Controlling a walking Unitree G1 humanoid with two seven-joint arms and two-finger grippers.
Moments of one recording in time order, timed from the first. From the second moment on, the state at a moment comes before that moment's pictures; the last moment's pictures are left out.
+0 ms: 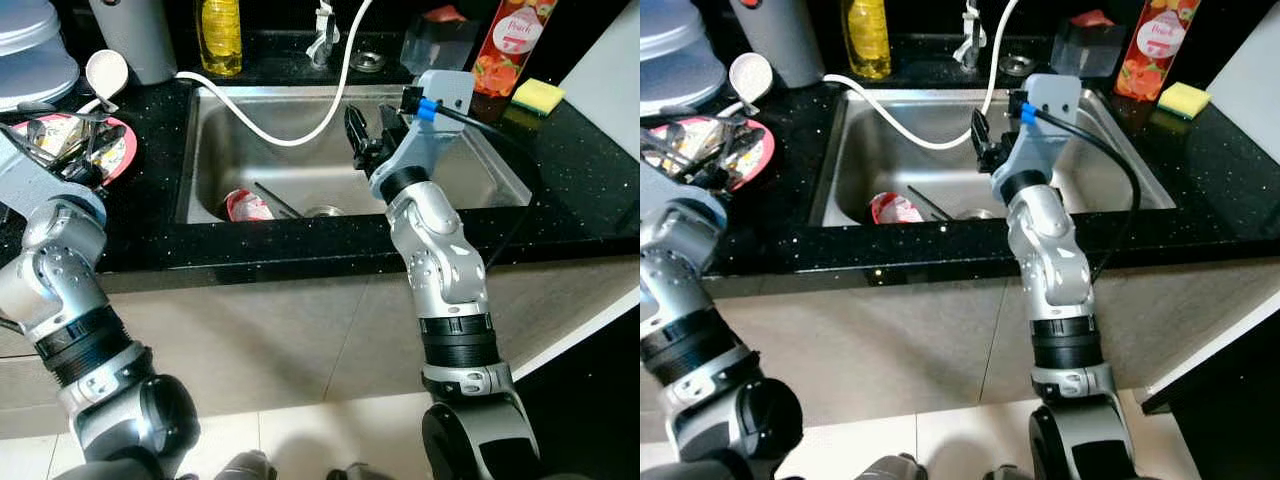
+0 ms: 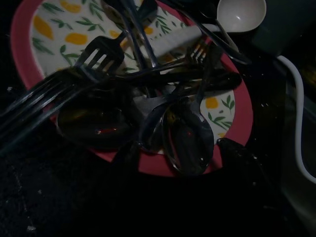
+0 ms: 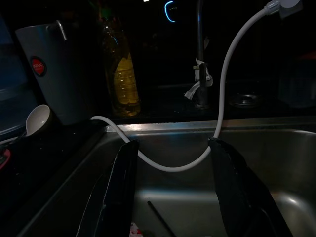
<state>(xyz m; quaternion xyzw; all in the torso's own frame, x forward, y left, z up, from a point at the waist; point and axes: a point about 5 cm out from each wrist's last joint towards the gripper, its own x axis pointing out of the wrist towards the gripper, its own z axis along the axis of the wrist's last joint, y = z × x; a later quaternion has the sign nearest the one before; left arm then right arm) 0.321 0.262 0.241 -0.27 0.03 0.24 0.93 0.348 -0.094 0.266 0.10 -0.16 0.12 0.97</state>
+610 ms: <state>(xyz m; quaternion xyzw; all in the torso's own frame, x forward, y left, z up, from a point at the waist) 0.327 0.262 0.243 -0.15 0.04 0.26 0.95 0.350 -0.092 0.262 0.09 -0.15 0.13 0.97</state>
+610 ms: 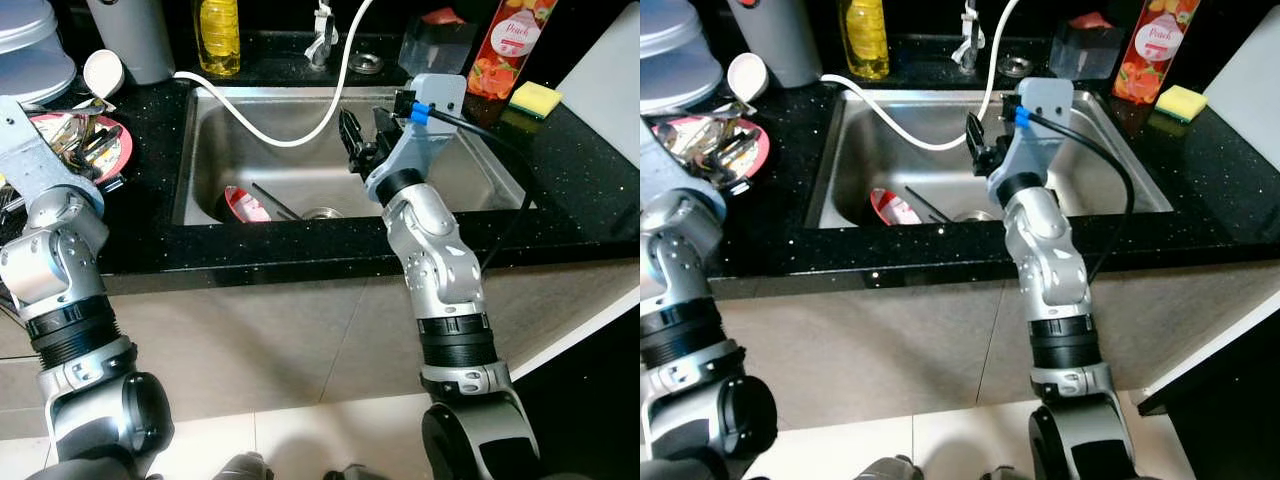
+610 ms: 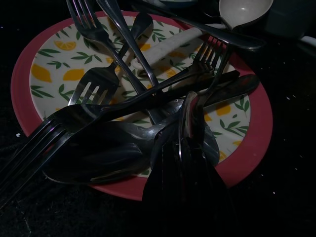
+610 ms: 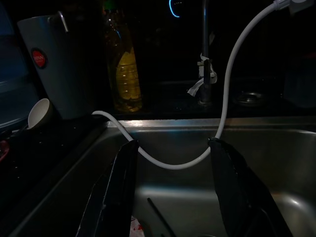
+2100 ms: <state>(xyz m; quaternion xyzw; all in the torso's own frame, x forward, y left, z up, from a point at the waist) 0.334 0.175 0.202 0.03 0.03 -0.06 1.00 0.350 -0.107 0.252 0.10 -0.16 0.09 0.98</state>
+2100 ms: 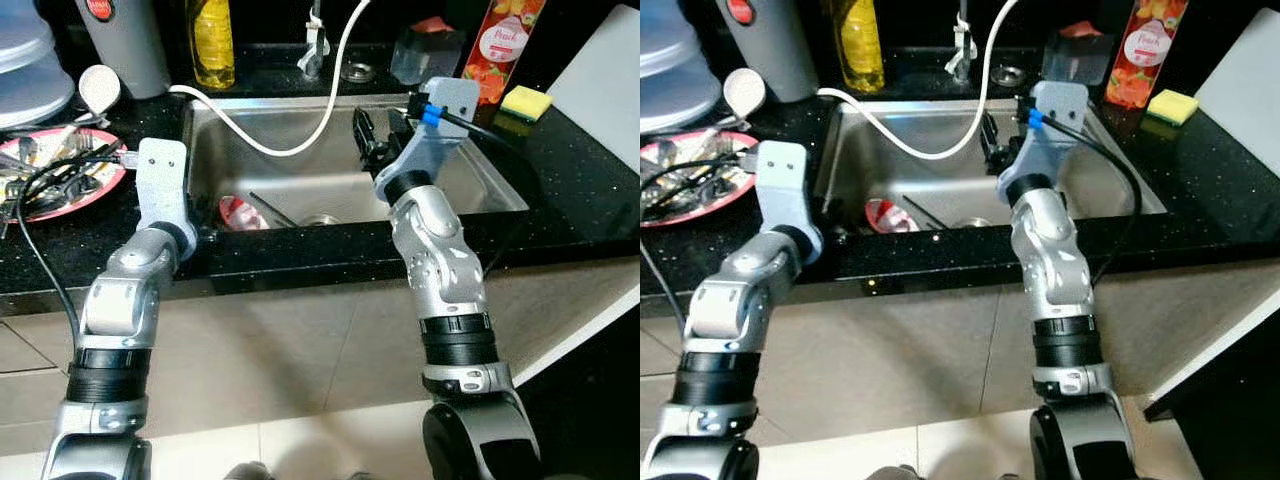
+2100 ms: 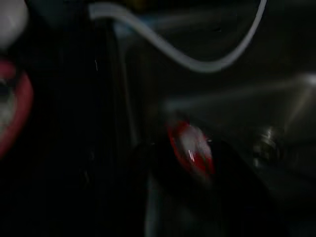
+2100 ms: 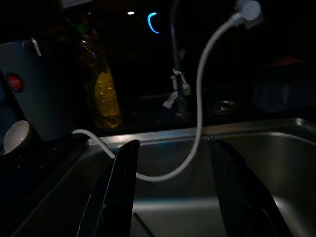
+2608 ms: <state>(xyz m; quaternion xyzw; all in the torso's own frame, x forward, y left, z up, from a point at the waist) 0.313 0.216 0.248 0.11 -0.09 0.08 0.99 0.355 -0.101 0.258 0.10 -0.17 0.10 0.97</state>
